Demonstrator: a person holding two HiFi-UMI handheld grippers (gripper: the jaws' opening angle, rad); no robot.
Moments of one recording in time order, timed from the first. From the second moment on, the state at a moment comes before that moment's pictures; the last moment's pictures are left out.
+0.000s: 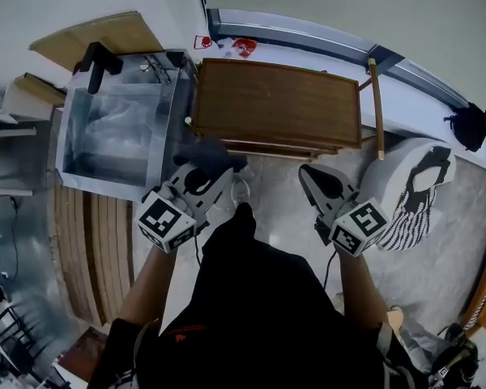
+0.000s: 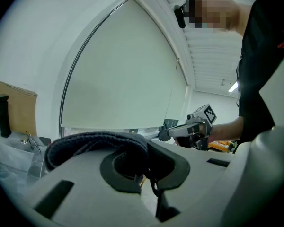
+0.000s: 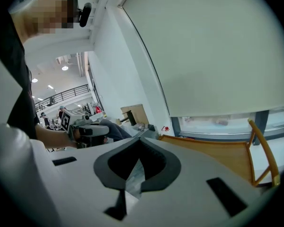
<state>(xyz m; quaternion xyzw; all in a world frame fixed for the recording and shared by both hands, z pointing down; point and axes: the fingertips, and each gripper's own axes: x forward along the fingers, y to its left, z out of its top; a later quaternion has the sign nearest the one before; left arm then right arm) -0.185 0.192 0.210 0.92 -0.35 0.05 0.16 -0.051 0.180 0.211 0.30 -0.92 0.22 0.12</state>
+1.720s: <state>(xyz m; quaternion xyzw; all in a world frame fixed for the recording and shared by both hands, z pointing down) -0.235 -0.108 0.429 0.84 -0.44 0.24 0.20 -0.029 -0.043 0.355 0.21 -0.91 0.31 0.18</state>
